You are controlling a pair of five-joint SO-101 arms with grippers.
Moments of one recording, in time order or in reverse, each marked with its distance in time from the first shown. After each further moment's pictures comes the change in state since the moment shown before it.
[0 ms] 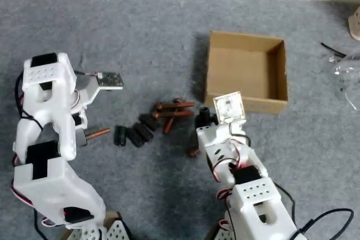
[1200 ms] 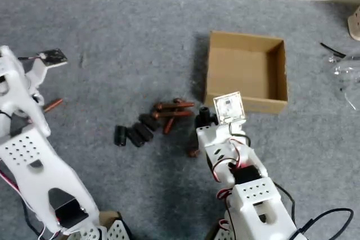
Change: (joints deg) left arm -18.3 35.2 -49.0 -1.1 0.0; right arm 0.0 0.0 0.0 0.0 0.0
